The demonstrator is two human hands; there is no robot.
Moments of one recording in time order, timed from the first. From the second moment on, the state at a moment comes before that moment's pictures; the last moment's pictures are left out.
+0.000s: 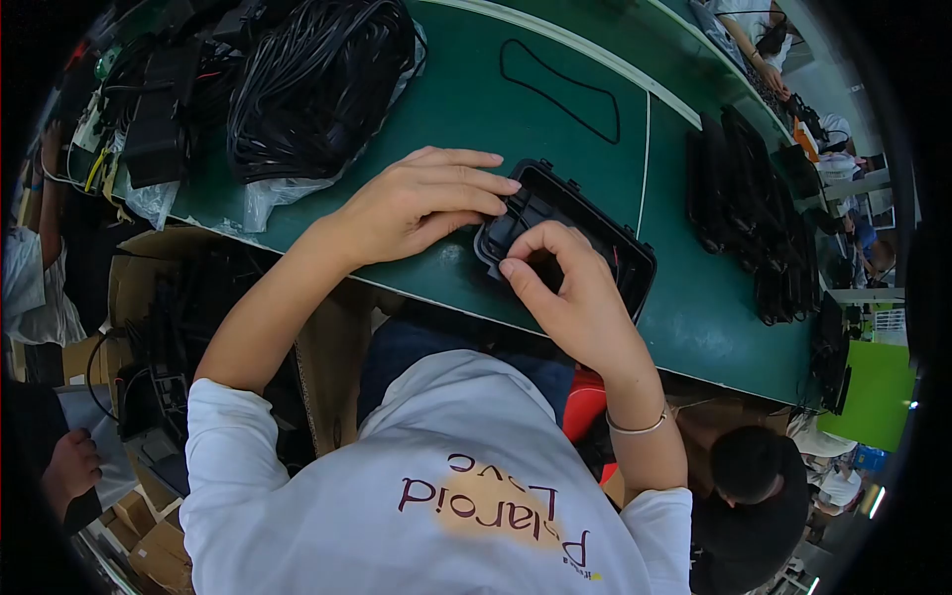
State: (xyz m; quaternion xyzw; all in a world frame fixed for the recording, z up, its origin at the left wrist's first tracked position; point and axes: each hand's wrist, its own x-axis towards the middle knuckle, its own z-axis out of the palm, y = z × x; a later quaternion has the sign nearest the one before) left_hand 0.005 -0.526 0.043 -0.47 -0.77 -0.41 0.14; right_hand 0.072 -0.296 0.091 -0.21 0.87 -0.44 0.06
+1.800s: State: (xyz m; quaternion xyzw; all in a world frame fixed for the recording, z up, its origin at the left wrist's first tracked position) left_hand 0.058 -0.519 0.060 -0.47 -0.81 -0.27 0.22; right_hand 0.108 -0.272 0.079 -0.28 0.90 -0.30 -0.14
